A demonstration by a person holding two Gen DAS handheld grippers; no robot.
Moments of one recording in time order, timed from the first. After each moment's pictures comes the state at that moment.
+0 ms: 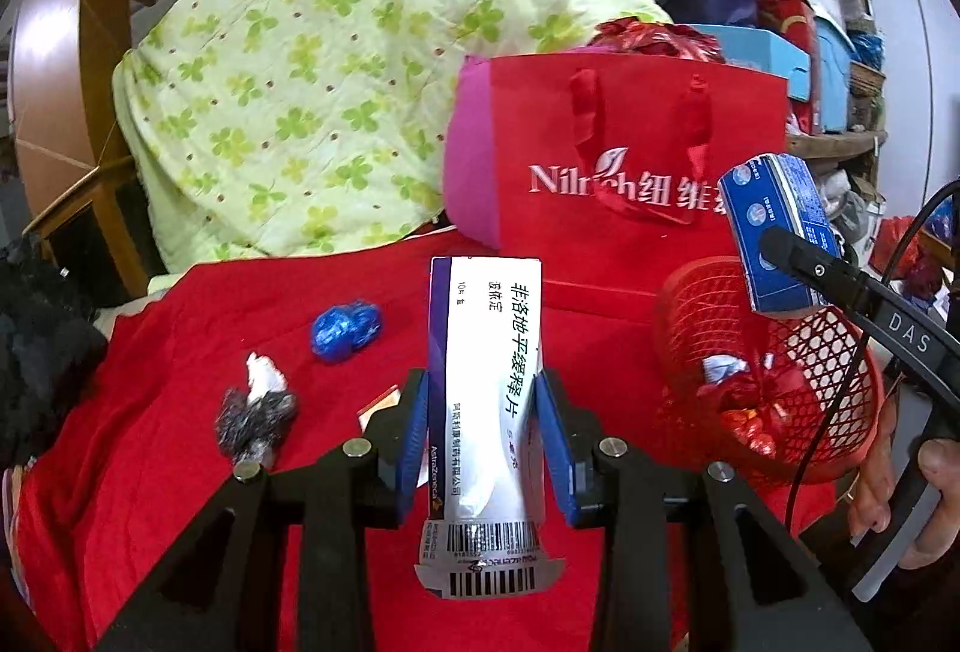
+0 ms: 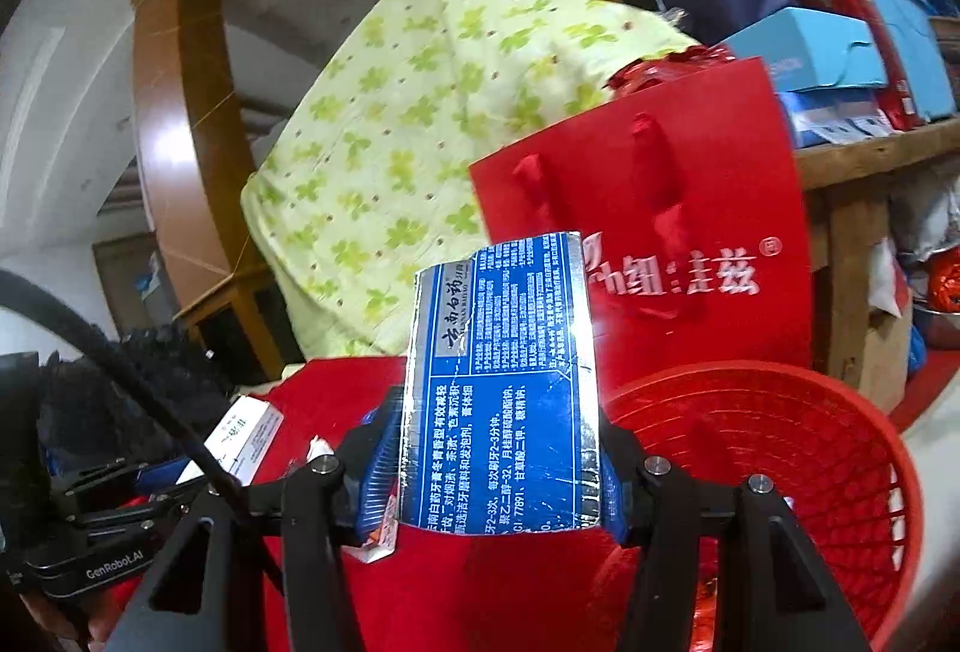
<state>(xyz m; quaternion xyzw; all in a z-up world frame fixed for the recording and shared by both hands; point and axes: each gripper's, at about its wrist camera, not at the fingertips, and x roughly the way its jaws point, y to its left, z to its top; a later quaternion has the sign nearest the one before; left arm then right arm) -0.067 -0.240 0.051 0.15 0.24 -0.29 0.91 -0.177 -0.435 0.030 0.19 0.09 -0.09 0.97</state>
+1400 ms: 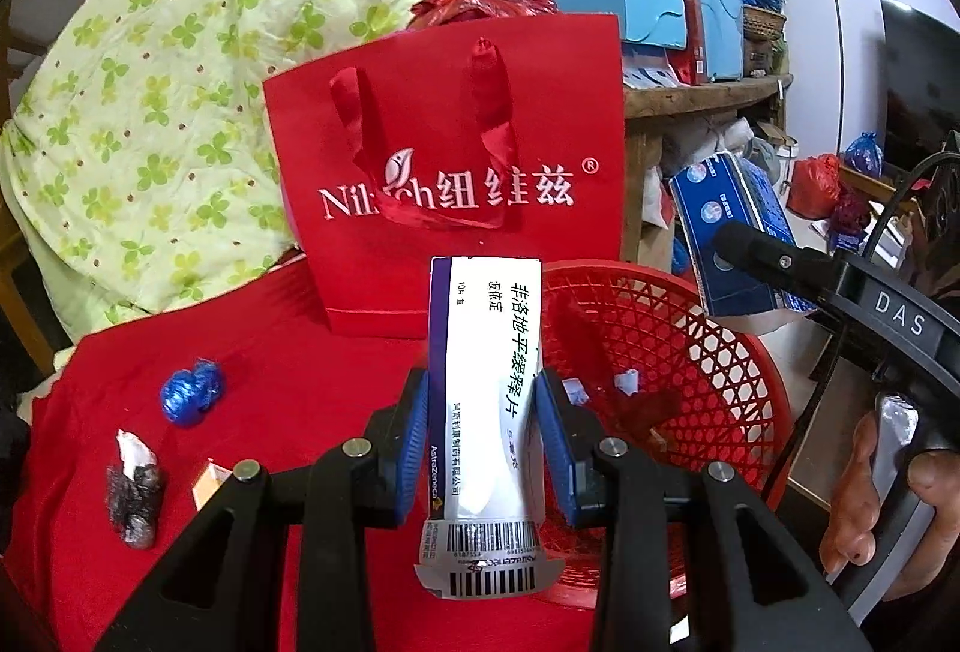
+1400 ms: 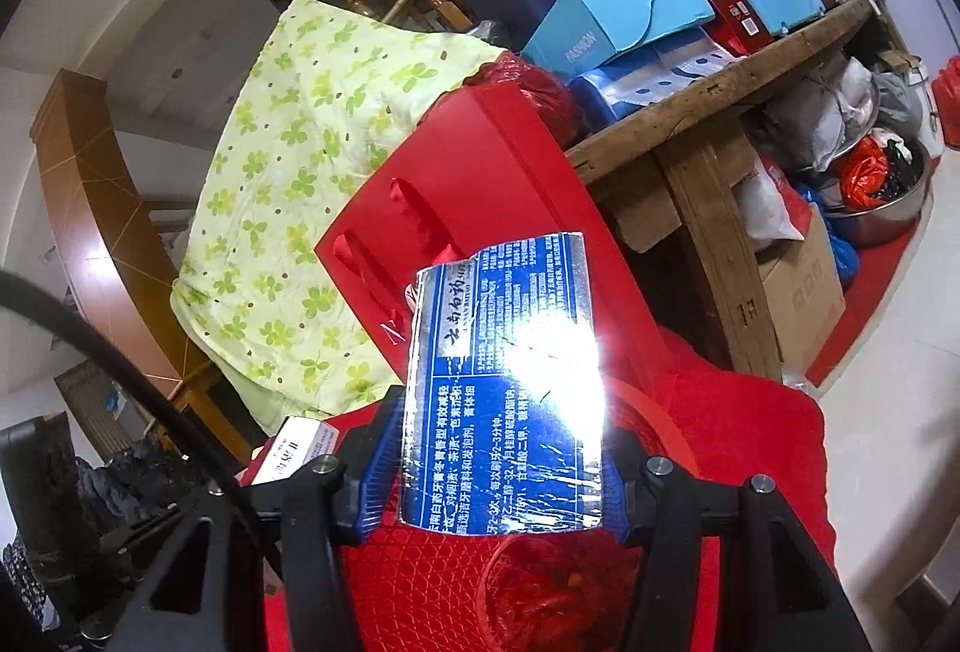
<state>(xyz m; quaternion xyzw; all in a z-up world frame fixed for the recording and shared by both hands) -0.105 -0.372 0.038 0.20 0.25 -0.40 0.86 -0.249 -0.540 0.009 0.32 0.07 -0.16 0.93</state>
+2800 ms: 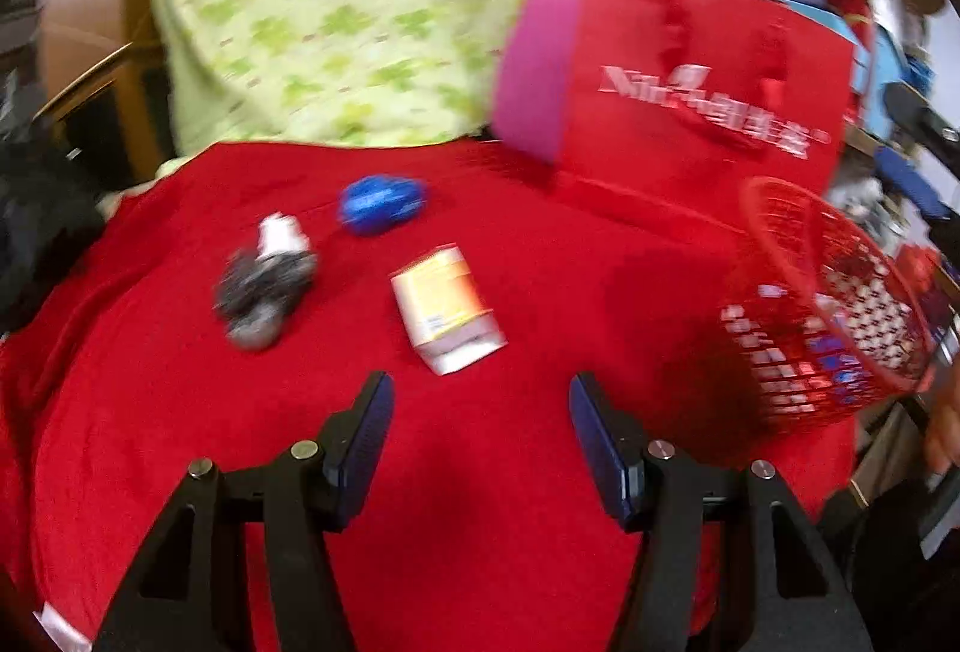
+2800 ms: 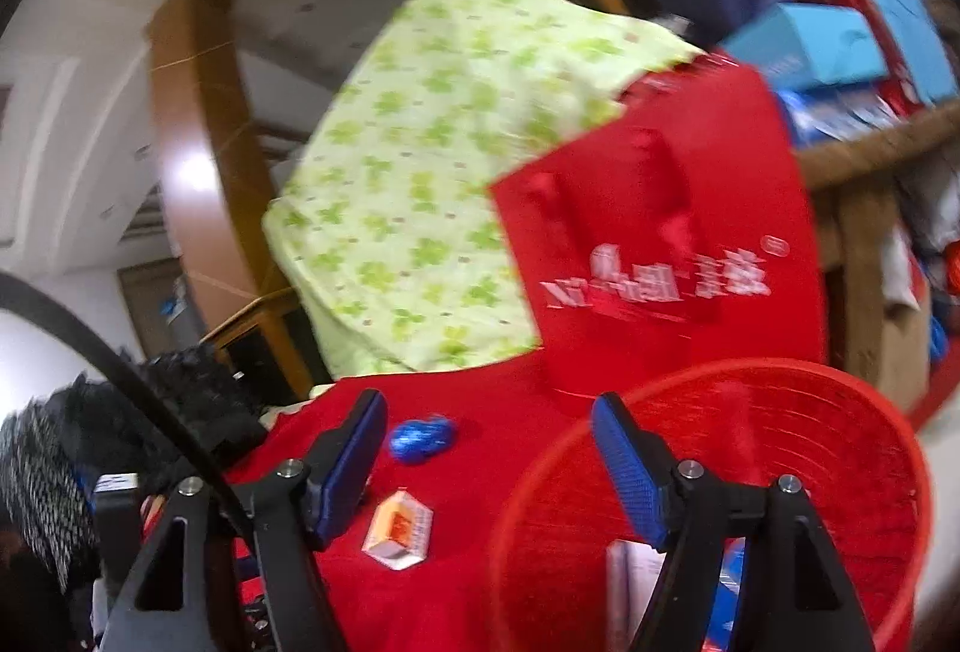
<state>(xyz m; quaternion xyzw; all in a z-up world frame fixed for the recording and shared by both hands) -0.041 -0.171 -0.028 0.09 0.32 -0.24 0.91 -0.180 -0.410 0.033 0.19 0.05 -0.04 0.98</state>
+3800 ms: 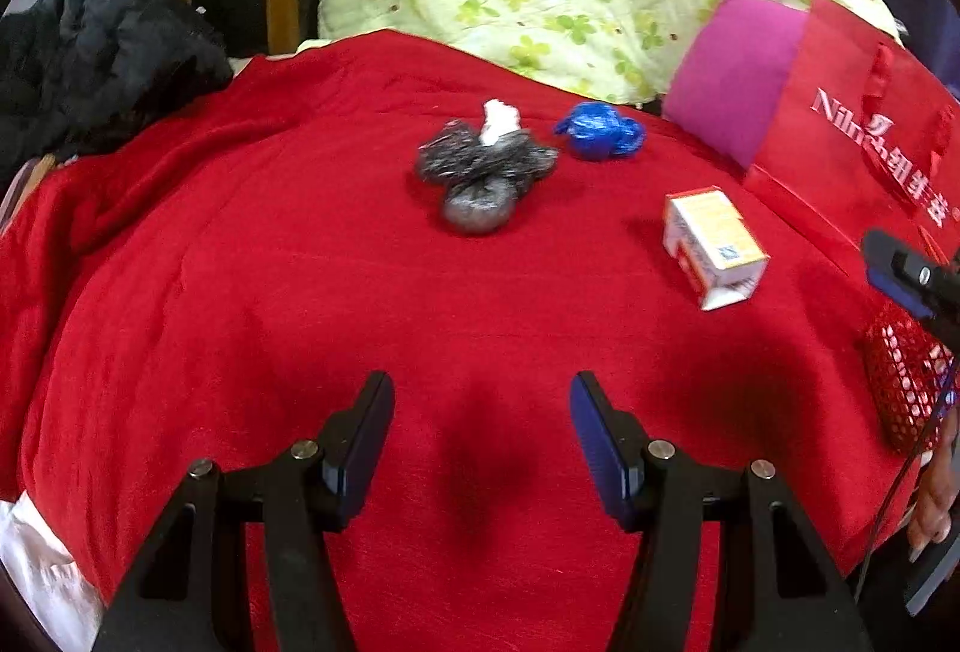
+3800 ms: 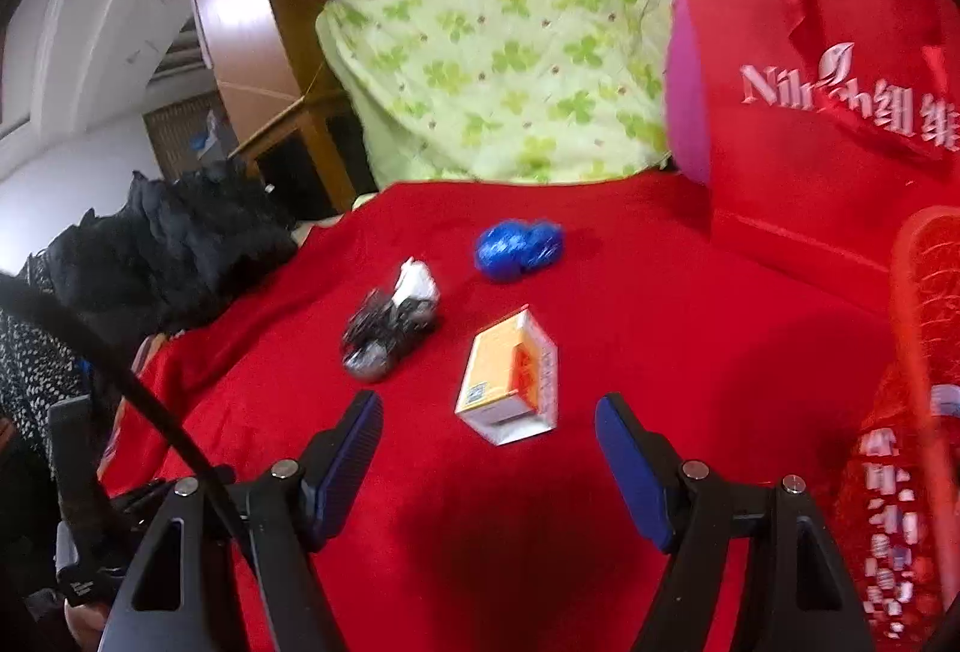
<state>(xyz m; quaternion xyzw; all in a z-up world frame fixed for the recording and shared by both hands) 0.013 -0.039 -0.093 0.00 0.38 -0.12 0.92 -0.043 -0.290 -0.049 0.14 0.26 0.04 0.95</state>
